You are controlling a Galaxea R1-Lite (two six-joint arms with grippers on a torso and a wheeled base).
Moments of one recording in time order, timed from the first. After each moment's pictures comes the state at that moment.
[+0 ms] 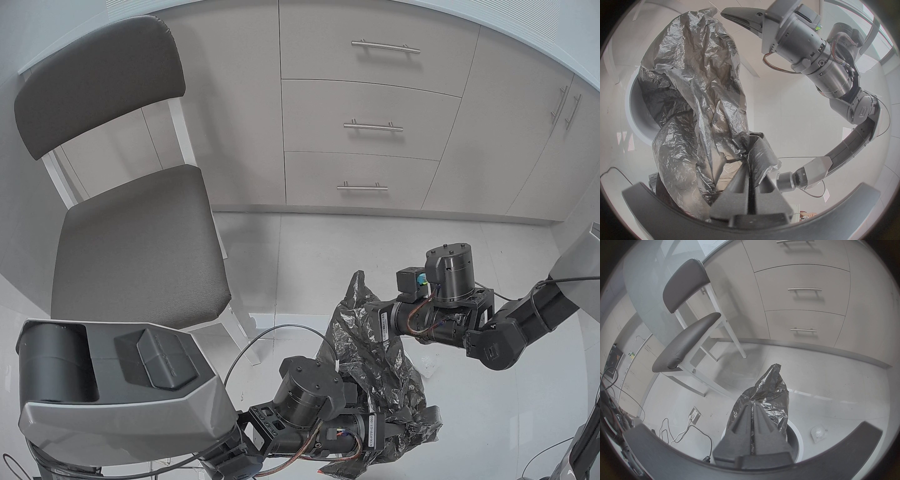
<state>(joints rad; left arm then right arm) -0.96 2.27 -0.74 -1.07 -0.47 -0.90 0.54 2.02 -0.85 -0.71 0.01 0.08</state>
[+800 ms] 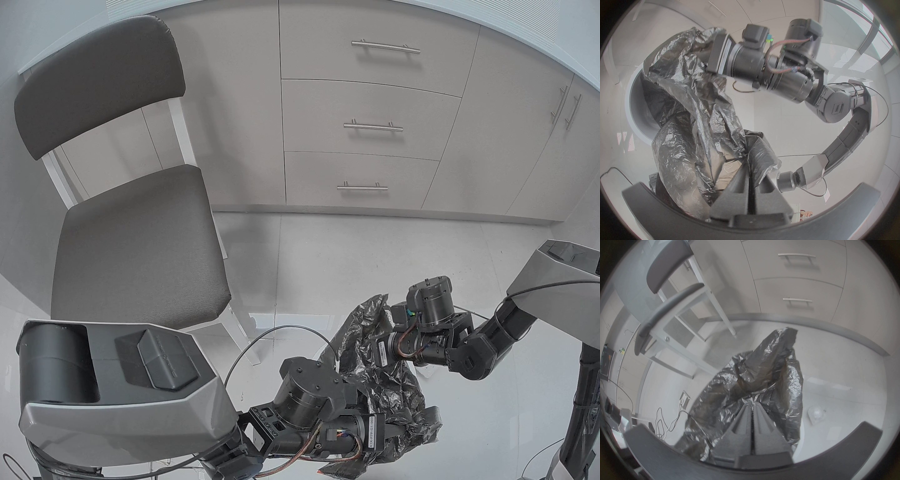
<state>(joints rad) -0.96 2.27 -0.74 -1.07 -0.47 -0.90 0.49 2.21 -0.86 -0.70 -0.01 0.08</state>
